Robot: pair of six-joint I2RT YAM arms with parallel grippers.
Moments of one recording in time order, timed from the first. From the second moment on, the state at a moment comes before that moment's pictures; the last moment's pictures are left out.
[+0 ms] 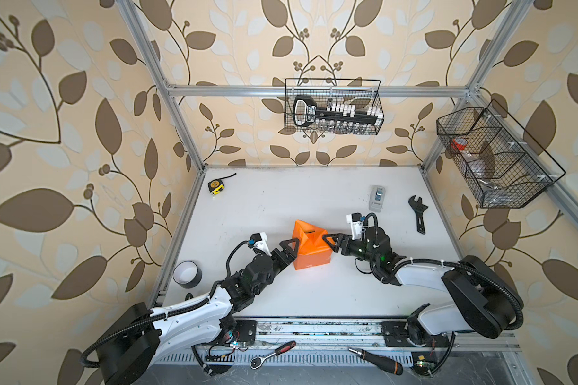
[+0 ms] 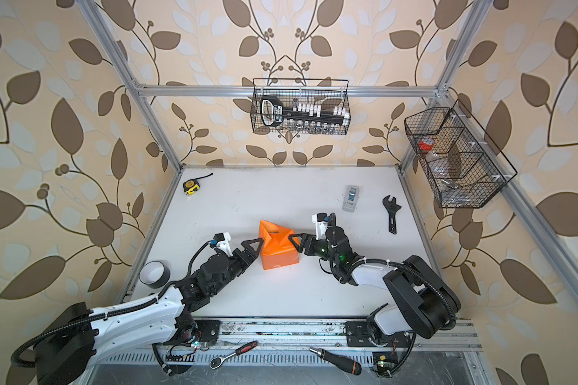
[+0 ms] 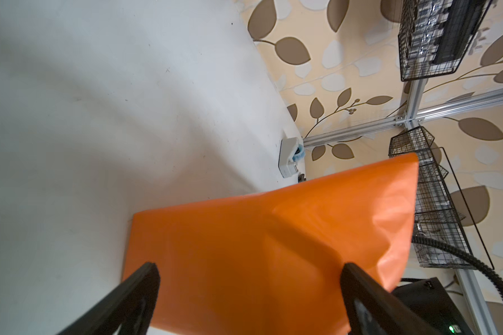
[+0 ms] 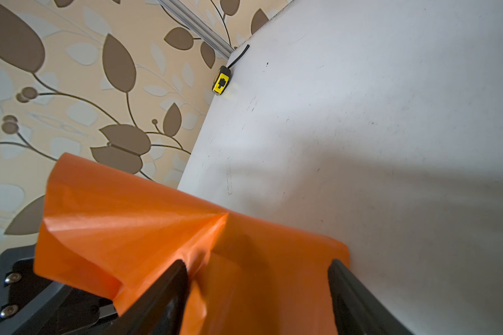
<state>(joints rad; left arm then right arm) -0.83 0.95 0.23 0.39 -0.24 -1.28 0.54 1.44 0.41 0.68 -0.32 0.79</state>
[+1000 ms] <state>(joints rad) -0.57 0.96 0.30 0.14 -0.10 -1.31 0.54 1.46 0.41 0.70 -0.33 0.79</state>
